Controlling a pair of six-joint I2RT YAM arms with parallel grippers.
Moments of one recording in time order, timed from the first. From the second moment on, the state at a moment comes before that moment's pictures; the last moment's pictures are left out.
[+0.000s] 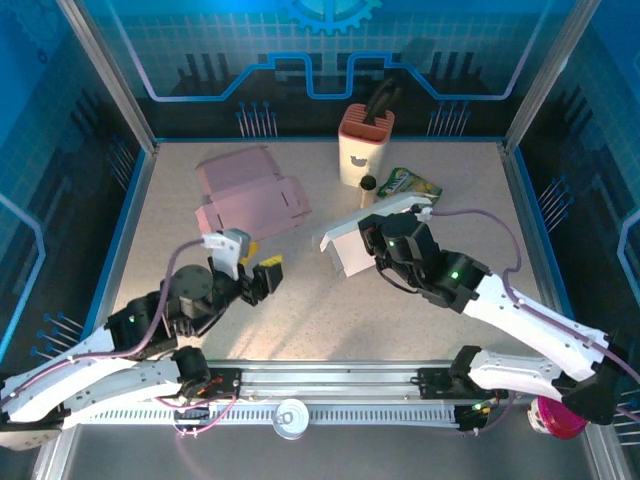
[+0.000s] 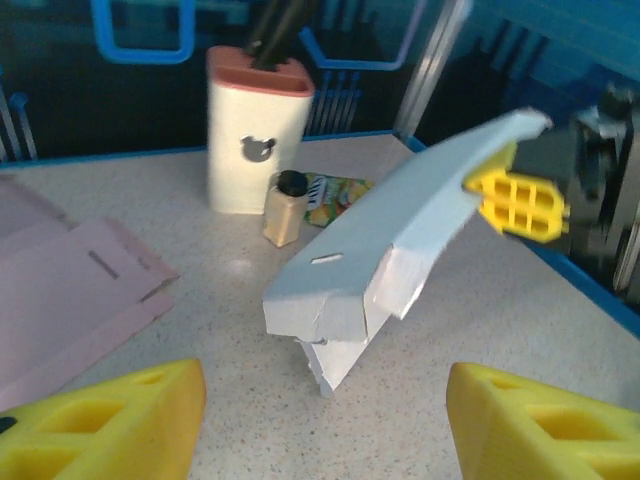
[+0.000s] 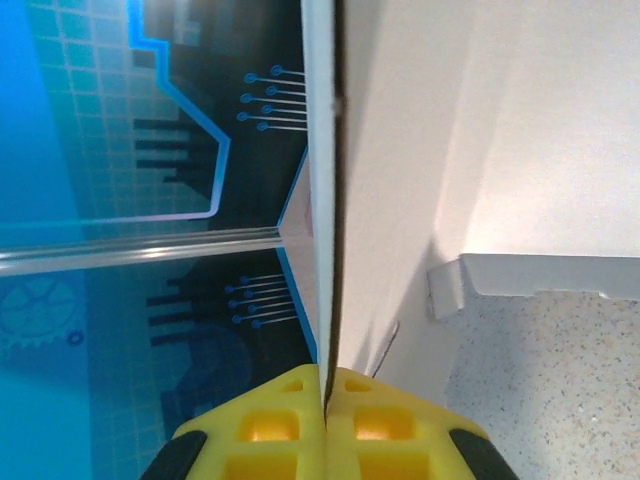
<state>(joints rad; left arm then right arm) -1.00 0.62 0.86 -0.52 -0.42 -0.41 0.87 1.07 0.99 -0.40 0.38 1.64</state>
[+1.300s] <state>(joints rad) -0.61 0.90 0.62 -0.47 -0.08 -0.63 0.69 1.29 0.73 0.01 -0.01 1.50</state>
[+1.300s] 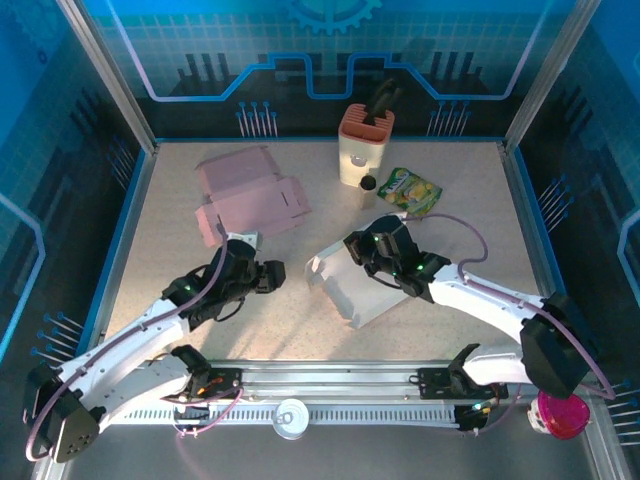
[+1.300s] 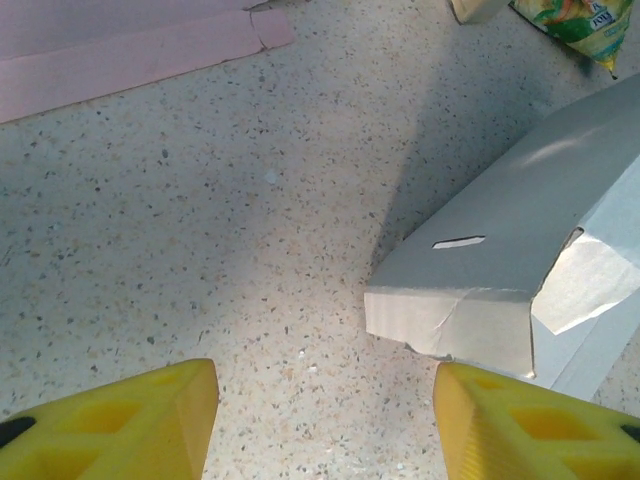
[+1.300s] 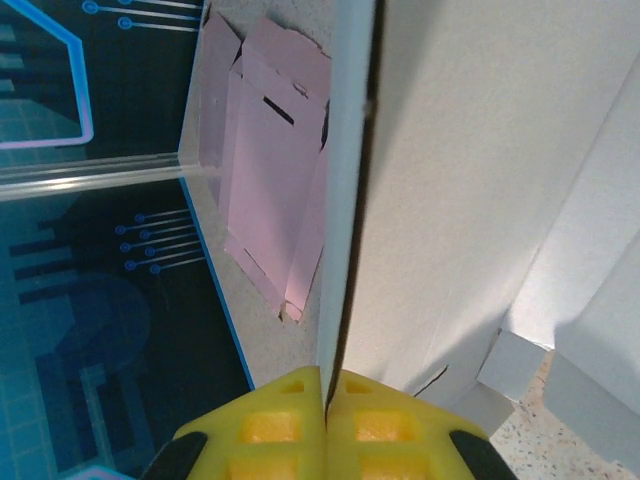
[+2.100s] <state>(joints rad) -0.60 1.16 0.47 -0.03 0.04 -0.32 0.61 1.37 0.61 0.36 -0.14 1.45</state>
